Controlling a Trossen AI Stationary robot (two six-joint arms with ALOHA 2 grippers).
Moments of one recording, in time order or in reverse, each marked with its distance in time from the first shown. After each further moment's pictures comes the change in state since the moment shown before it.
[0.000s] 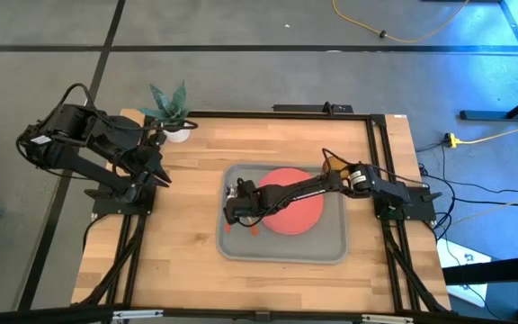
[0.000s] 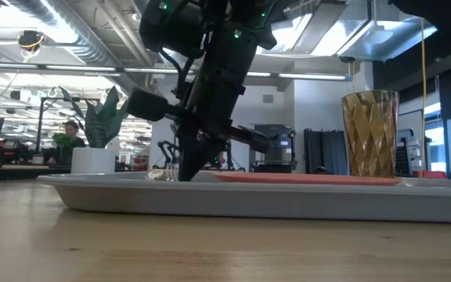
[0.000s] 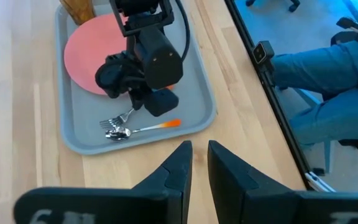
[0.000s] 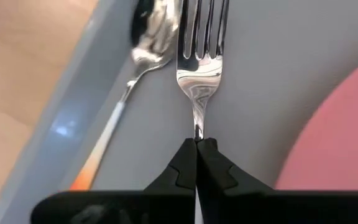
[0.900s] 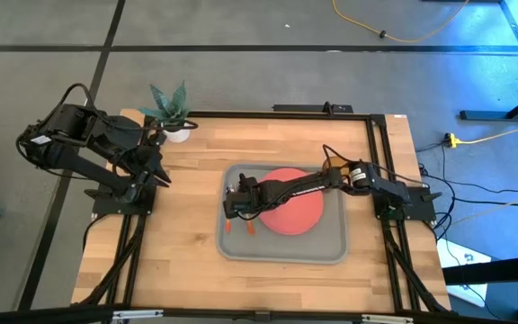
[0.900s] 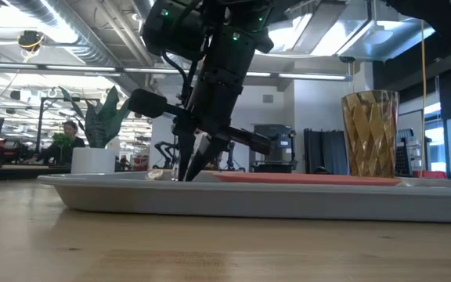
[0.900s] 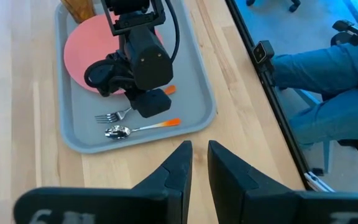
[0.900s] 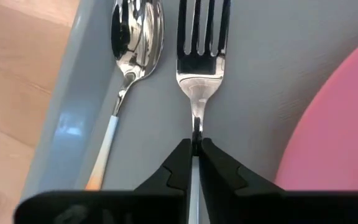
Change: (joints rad) left arm 0.000 0.000 0.000 -0.003 0.000 -0.008; right arm -0.029 -0.005 0.000 -0.005 -0.071 0.105
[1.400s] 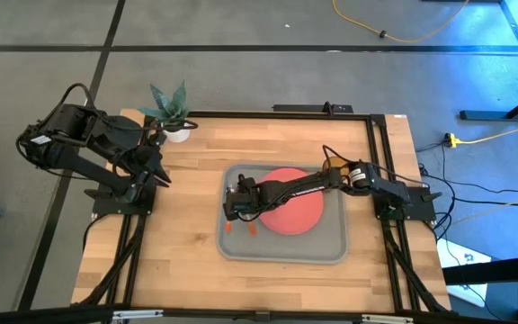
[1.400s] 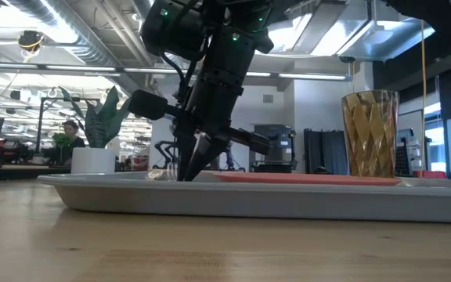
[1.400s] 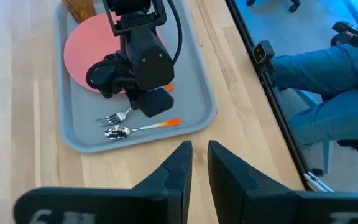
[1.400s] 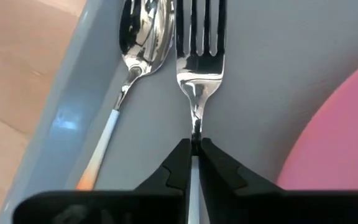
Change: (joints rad) left arm 0.000 0.000 0.000 0.000 0.000 -0.004; right arm 0.000 0.003 0.000 0.005 0.007 -0.079
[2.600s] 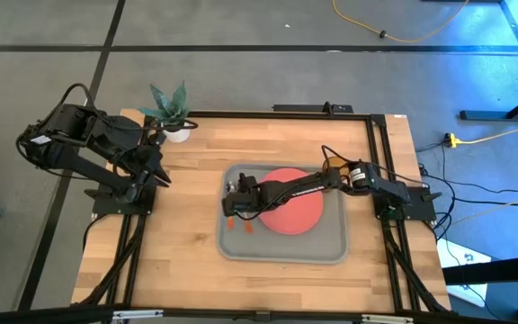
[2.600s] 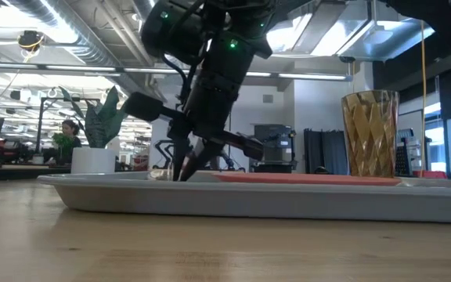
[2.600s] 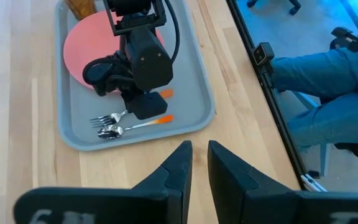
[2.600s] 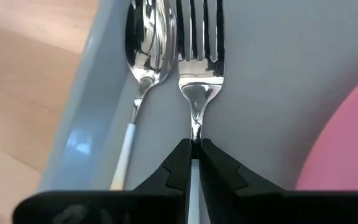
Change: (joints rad) left arm 0.000 0.000 0.000 -0.001 0.000 -0.022; right arm -0.003 0.001 -0.025 0.070 0.060 0.083
